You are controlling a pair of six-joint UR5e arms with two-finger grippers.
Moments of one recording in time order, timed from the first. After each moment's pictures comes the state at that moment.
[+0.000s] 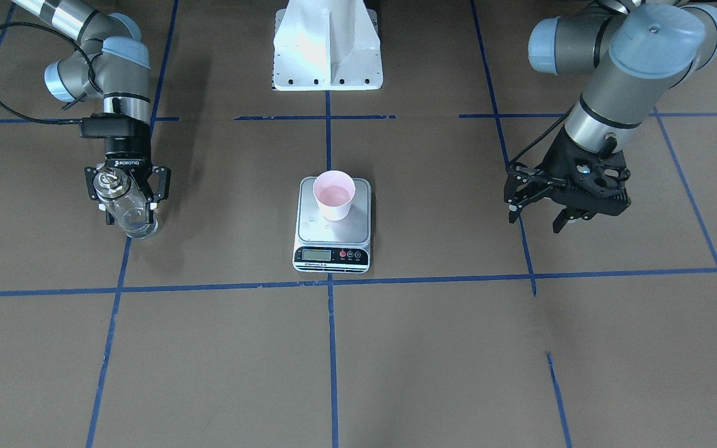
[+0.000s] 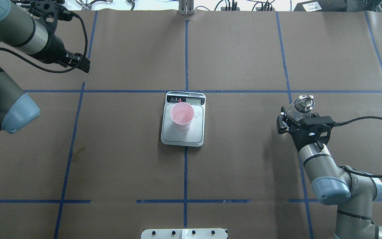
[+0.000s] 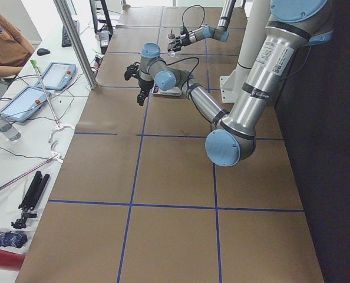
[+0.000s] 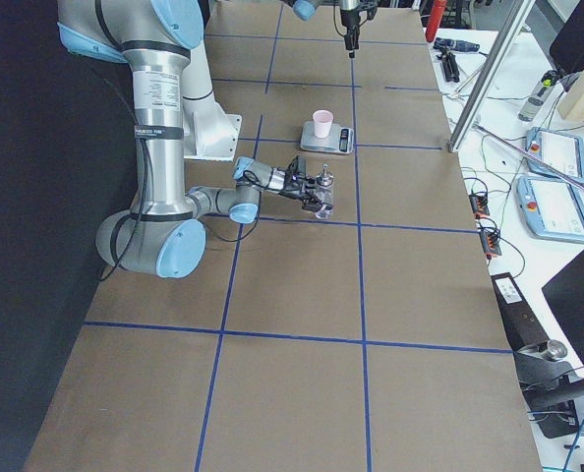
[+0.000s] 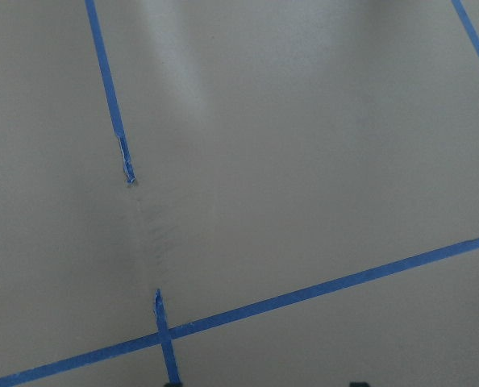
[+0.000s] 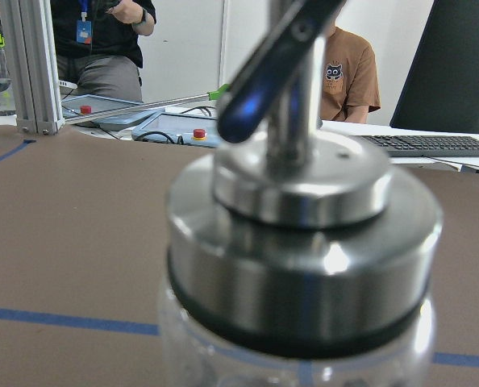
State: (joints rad) left arm -0.94 -2.00 -1.83 -1.69 -2.05 -0.68; right arm 0.29 -1.56 1.68 -0.65 0.65 1.17
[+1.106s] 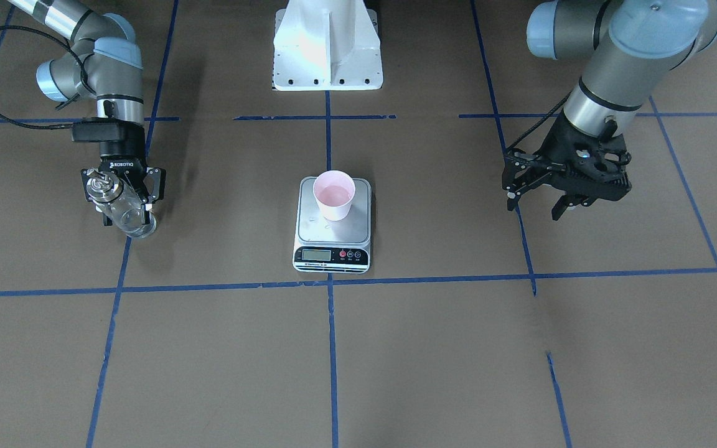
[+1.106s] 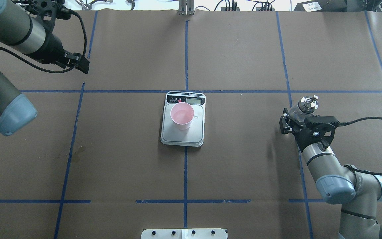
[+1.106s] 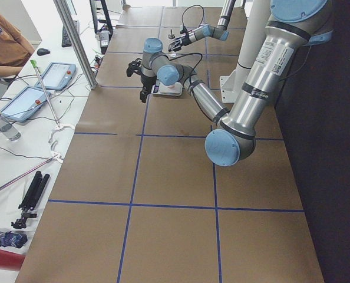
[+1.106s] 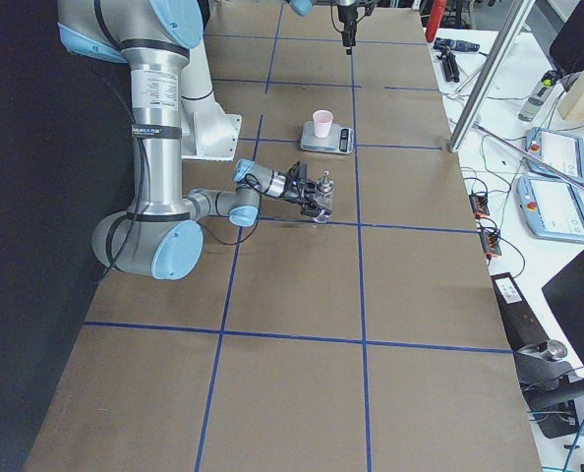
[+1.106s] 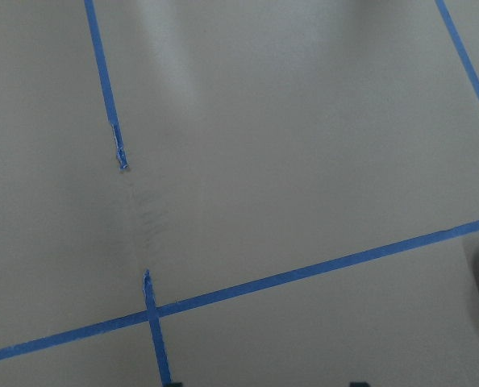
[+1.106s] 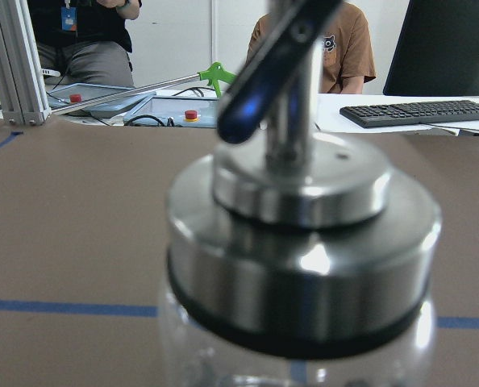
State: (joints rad) left arm -0.94 -2.00 -1.88 -1.62 -2.06 -0.68; right arm 0.30 -1.58 1.68 -0.65 0.71 1.23
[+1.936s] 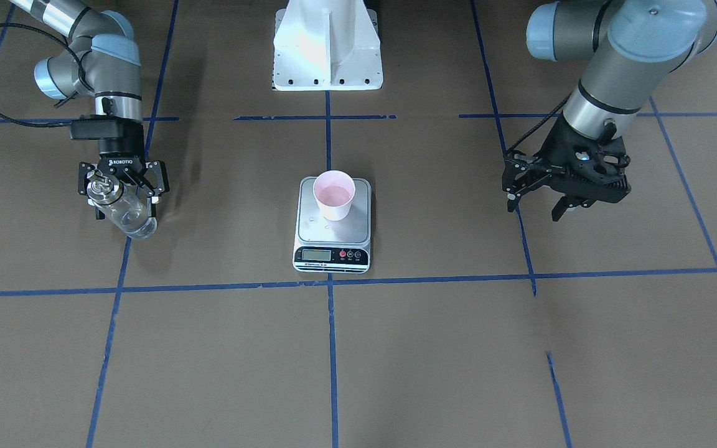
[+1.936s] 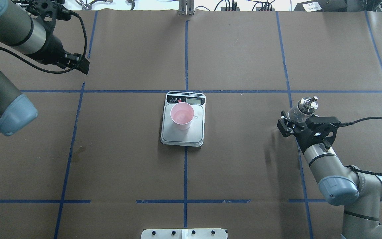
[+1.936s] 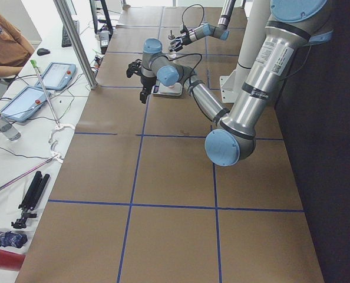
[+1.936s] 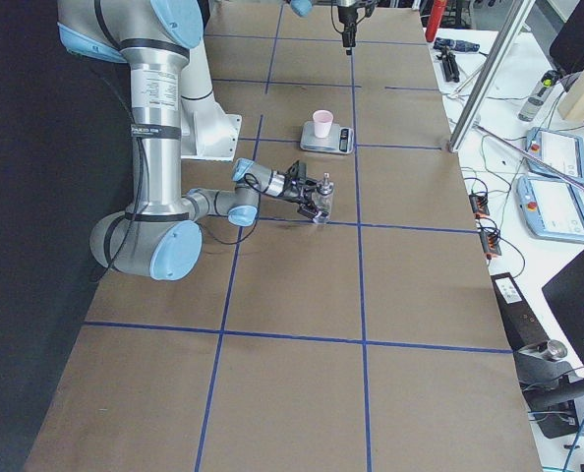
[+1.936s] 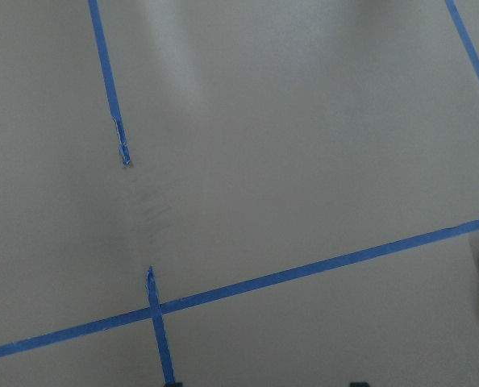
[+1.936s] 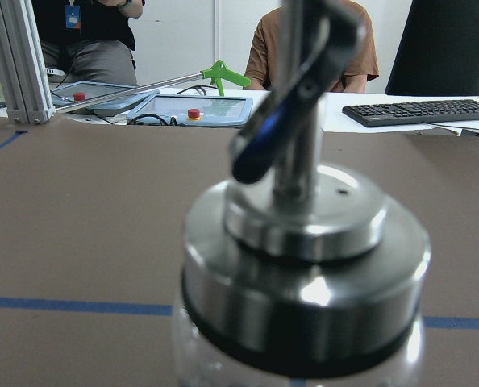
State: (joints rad) left arm -0.94 -2.00 -1.87 -1.62 -2.06 -0.68; right arm 0.29 -1.60 1.70 -0.65 0.71 1.22
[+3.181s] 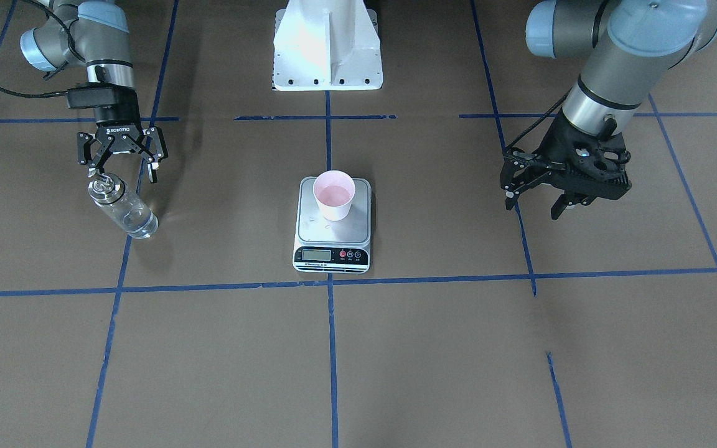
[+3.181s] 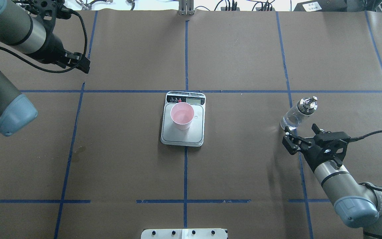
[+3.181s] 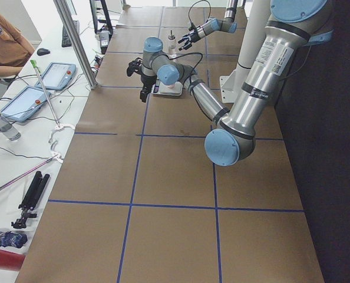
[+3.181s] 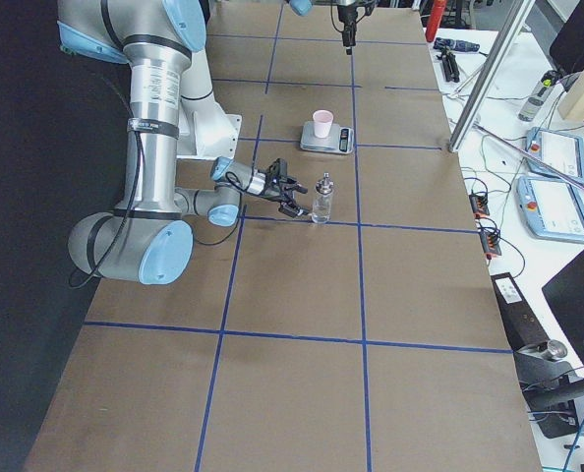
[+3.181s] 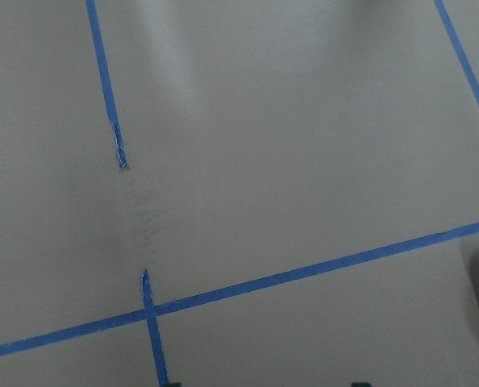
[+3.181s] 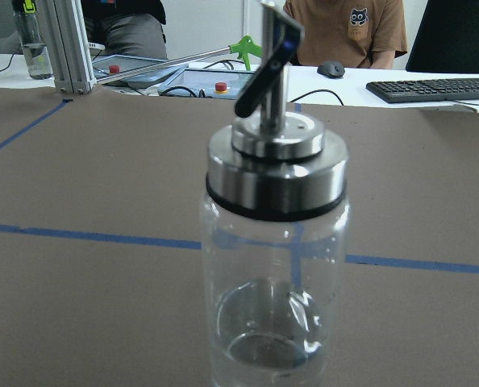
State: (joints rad) left arm -0.94 -2.00 -1.88 -1.62 -2.05 -0.70; right arm 0.16 -1.74 1.84 -0.65 0.69 1.23
